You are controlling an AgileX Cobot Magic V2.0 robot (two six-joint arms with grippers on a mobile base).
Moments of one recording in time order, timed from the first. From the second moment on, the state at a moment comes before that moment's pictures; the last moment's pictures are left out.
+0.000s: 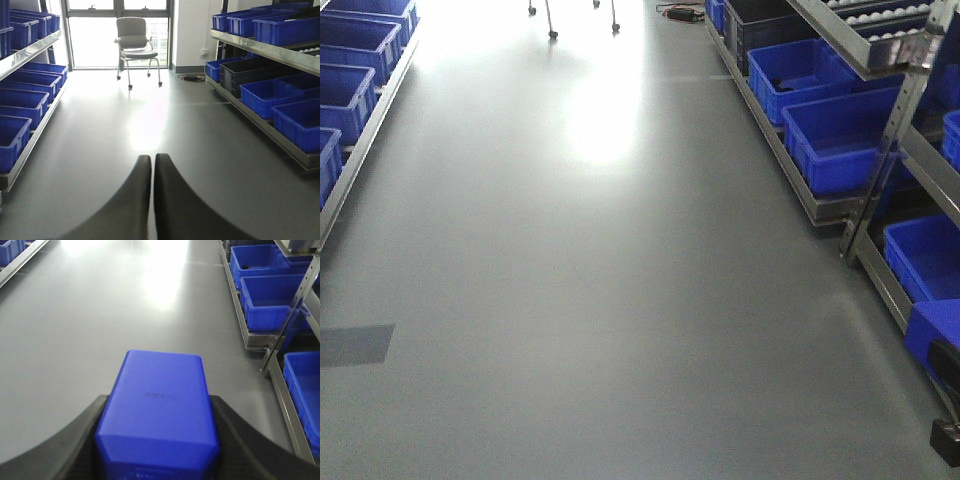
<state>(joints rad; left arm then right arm) -0.01 0.03 0.03 0.01 0.10 -0.04 0.10 0.46 -0.35 0.05 0.39 -0.14</state>
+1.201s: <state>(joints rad) -0.01 0.03 0.03 0.01 0.10 -0.04 0.10 0.46 -0.35 0.05 0.39 -0.14</state>
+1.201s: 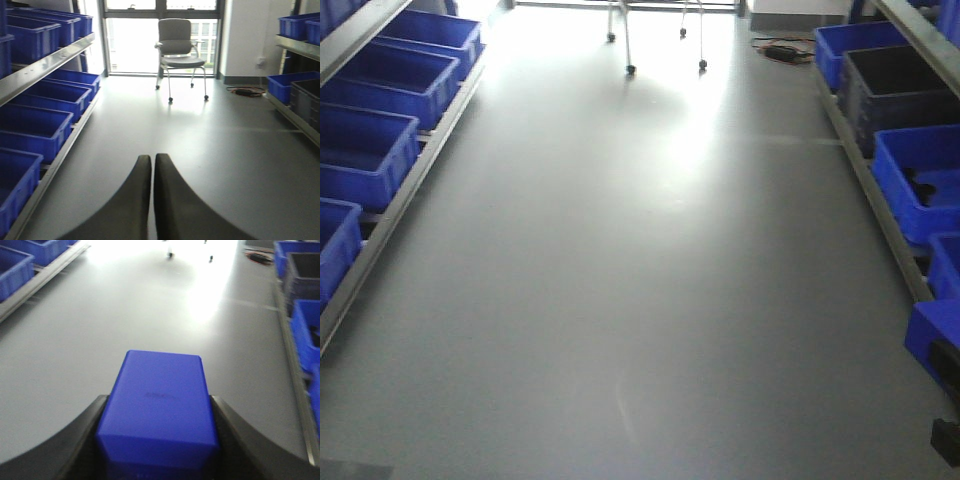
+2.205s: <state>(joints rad) -0.01 0.03 0.03 0.01 0.10 -0.04 0.10 0.46 -0.35 0.05 0.39 -0.14</state>
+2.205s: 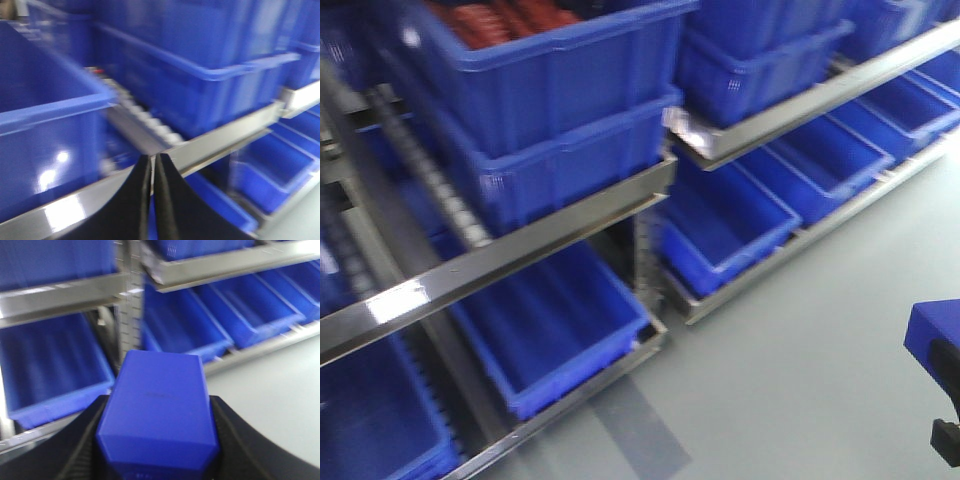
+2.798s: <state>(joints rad) -0.01 0.03 0.03 0.01 0.10 -0.04 0.10 0.46 -0.35 0.05 0.39 -0.14</state>
